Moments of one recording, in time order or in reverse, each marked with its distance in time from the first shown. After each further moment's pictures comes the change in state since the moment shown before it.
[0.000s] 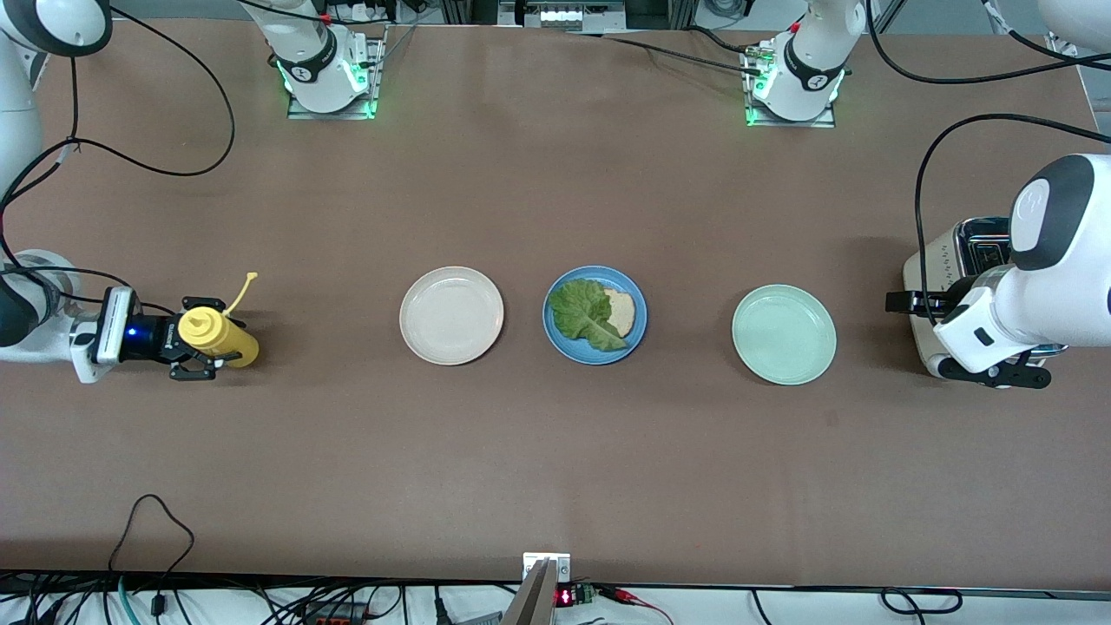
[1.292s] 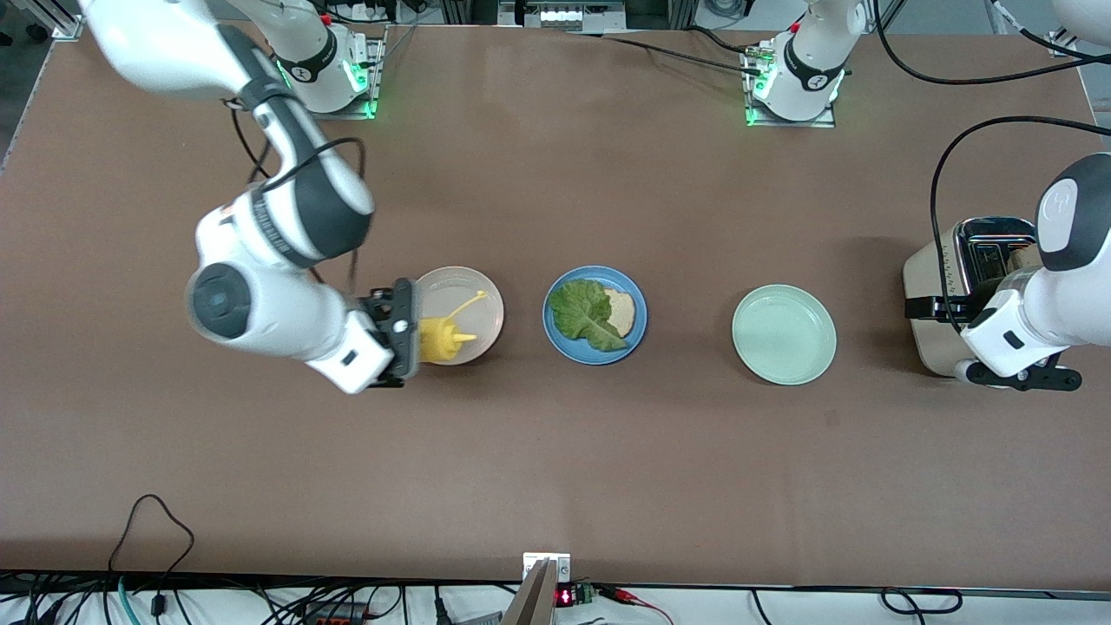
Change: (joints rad) left arm 0.037 0.000 -0.001 0.009 0.000 0.027 0.001; right arm 0.783 -0.228 -0.003 0.183 -0.868 0.284 1.135
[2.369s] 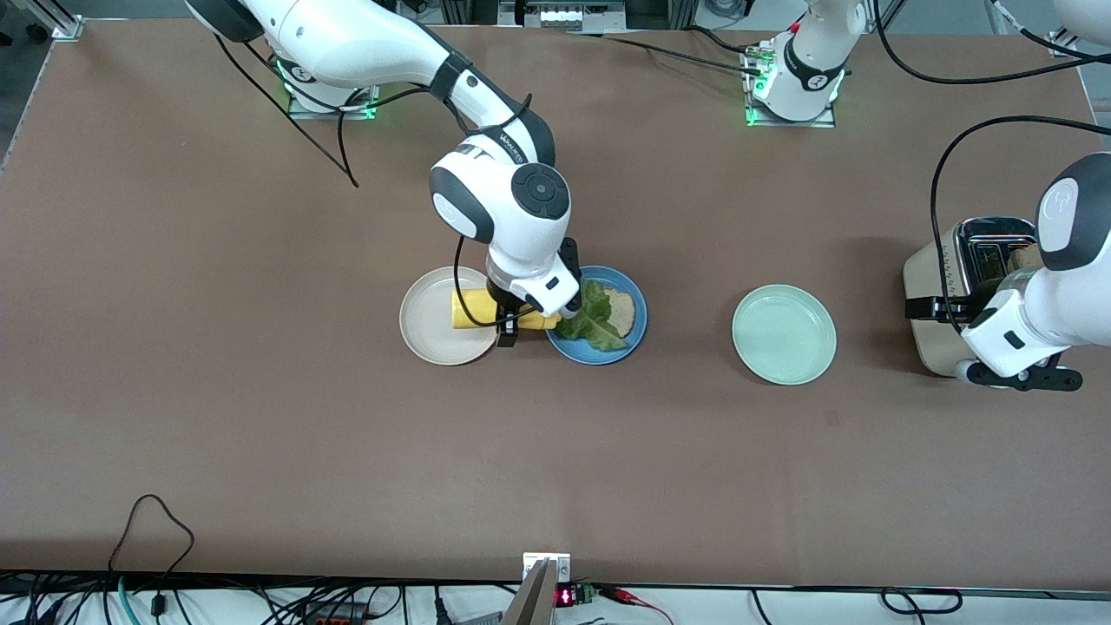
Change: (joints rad) left arm 0.001 0.000 -0.003 0.001 0.000 0.004 0.000; right arm 0.347 0.102 -0.037 0.006 -0.476 0.021 0.408
